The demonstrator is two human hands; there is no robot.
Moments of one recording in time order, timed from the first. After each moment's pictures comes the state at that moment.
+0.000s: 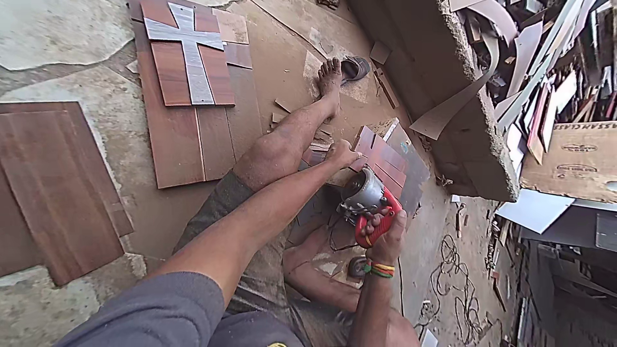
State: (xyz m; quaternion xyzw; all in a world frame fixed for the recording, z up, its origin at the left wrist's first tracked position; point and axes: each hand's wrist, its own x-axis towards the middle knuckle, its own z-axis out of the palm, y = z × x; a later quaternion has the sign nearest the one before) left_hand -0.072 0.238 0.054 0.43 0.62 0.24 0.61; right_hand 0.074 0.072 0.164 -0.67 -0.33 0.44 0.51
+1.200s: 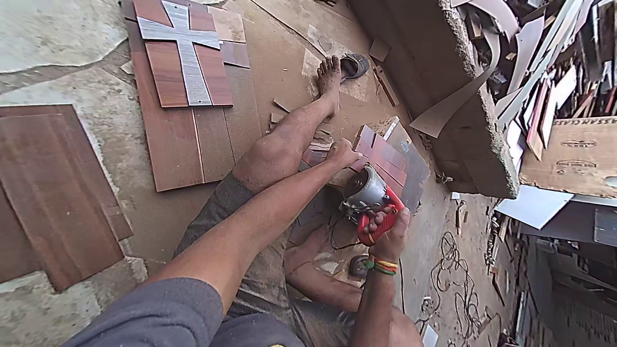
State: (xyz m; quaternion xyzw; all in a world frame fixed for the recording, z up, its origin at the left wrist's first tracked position) left_hand -0.074 0.240 0.063 0.45 0.62 0.21 0.60; right_hand 0.071 0.080 0.166 -0.69 -0.32 0.42 0.50
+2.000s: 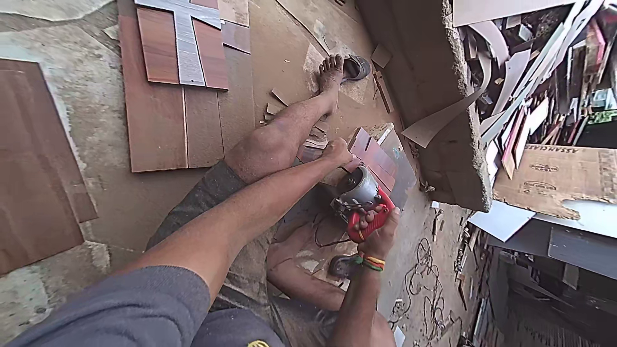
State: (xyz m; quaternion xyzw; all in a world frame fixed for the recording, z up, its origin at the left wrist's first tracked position) left_hand -0.075 0.244 0.069 0.45 0.62 0.19 0.61; right_hand 0.078 0.093 0.165 -0.69 -0.33 0.43 0.48
